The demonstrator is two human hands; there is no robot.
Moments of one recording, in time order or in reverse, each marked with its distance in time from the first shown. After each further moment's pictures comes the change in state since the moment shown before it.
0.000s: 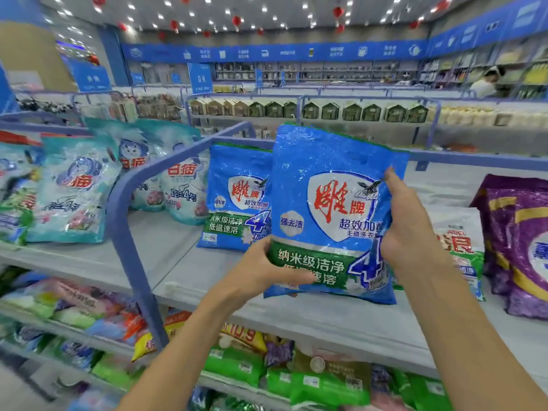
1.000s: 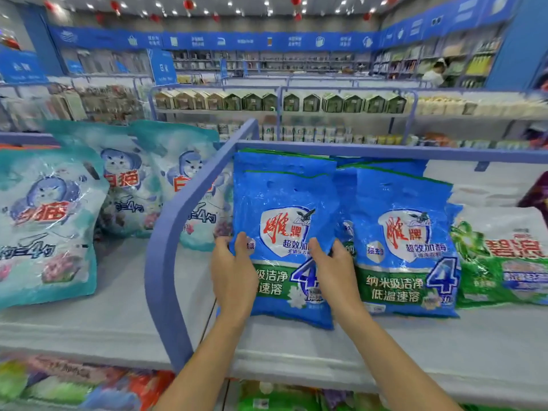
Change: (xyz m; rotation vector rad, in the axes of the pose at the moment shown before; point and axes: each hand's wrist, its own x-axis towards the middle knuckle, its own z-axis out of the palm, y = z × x) left_hand 0.093 -0.071 -0.152 0.056 0.835 0.016; right_hand 0.063 0.211 0.098 -0.638 0.178 -0.185
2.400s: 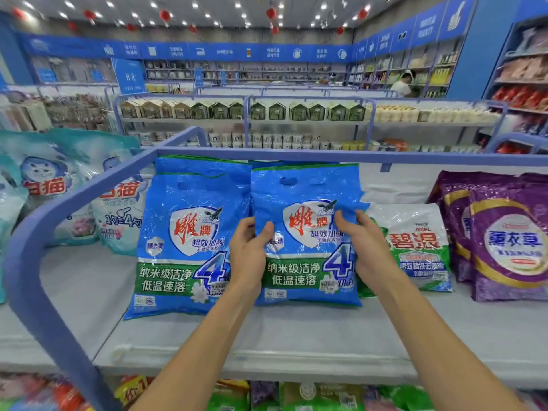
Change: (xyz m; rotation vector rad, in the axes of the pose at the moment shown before) left_hand -0.094 0.054 0.133 -0.437 -0.429 -0.099; right_hand 0.064 -0.028 -0.201 0.348 0.016 0.084
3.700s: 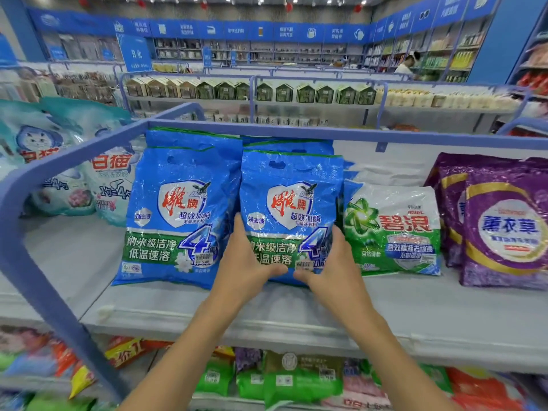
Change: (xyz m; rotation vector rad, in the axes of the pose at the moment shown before) left_hand -0.048 -0.028 -0.022 0.745 -0.145 0.209; right_hand -0.060 0.058 -0.028 -0.988 -0.114 -0.245
